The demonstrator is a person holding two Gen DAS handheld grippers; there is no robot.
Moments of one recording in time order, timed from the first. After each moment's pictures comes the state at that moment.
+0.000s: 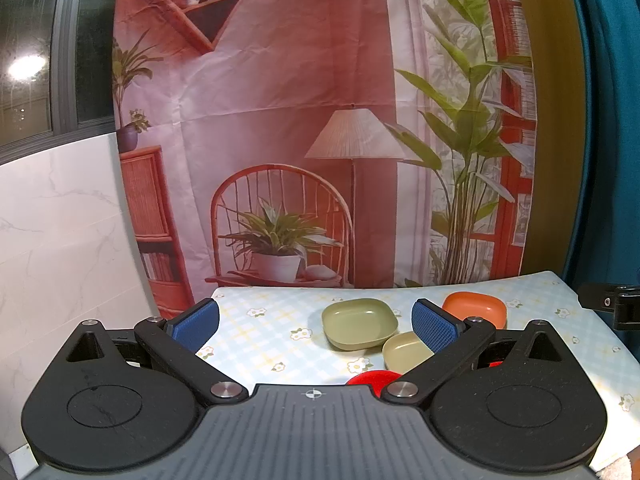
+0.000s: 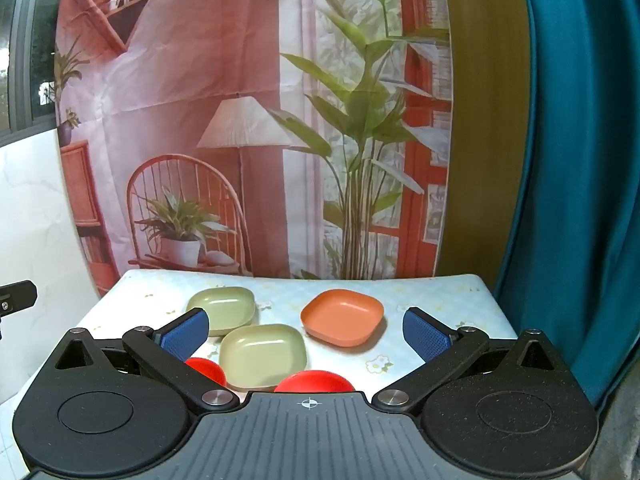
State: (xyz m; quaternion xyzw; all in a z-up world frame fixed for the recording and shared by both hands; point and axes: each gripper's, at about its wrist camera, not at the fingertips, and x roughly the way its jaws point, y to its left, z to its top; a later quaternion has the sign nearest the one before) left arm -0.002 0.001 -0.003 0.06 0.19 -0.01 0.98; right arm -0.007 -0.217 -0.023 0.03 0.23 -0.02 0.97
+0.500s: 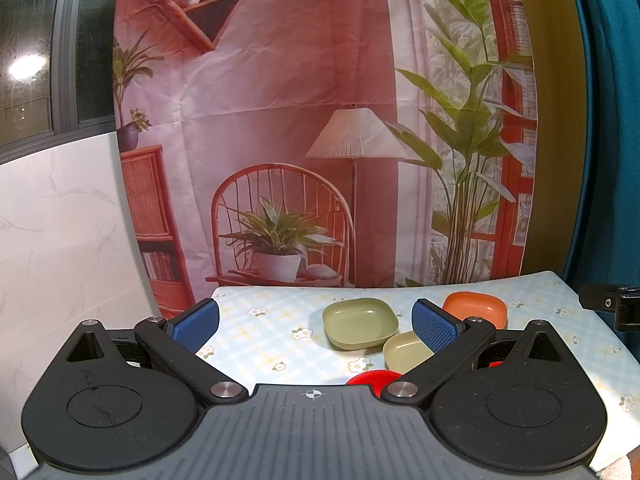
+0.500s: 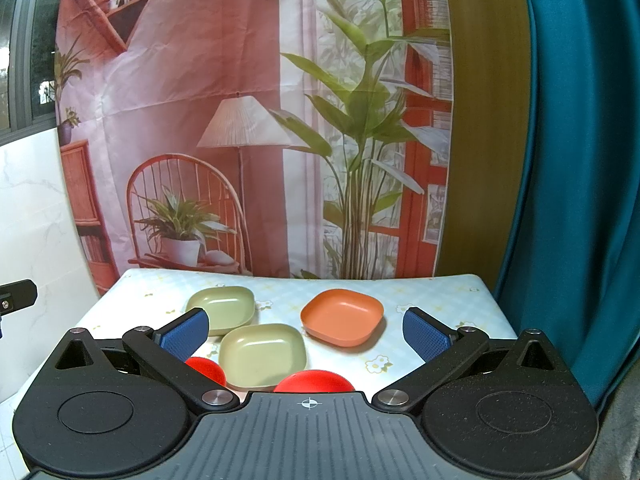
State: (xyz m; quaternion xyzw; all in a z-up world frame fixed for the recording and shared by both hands) left arm 0.000 0.004 0.001 0.06 0.19 -0.01 0.98; right arm -0.007 -0.216 -0.023 0.03 0.23 -0.02 0.97
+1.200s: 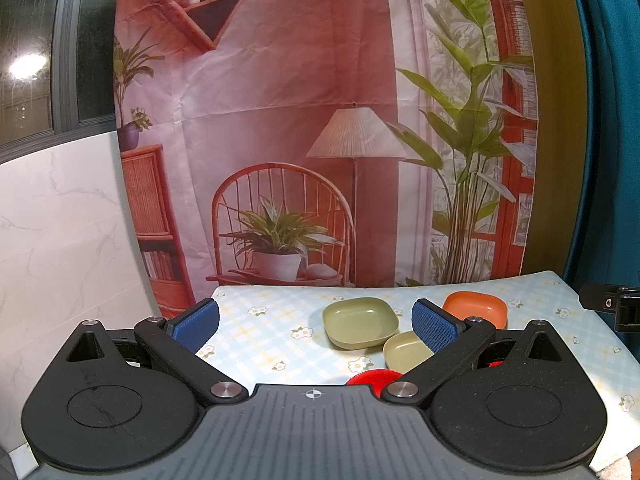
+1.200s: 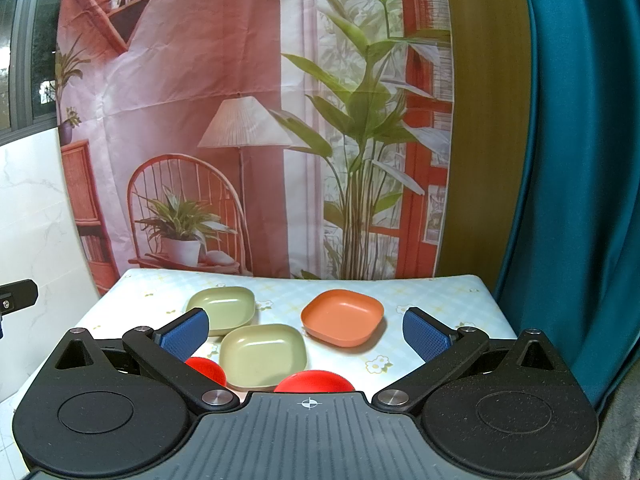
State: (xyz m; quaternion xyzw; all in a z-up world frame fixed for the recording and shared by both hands) left arm 0.004 0.006 0.003 0.06 0.19 -0.01 0.98; right arm -0.008 -0.216 -0.023 0.03 0.23 -0.02 0.97
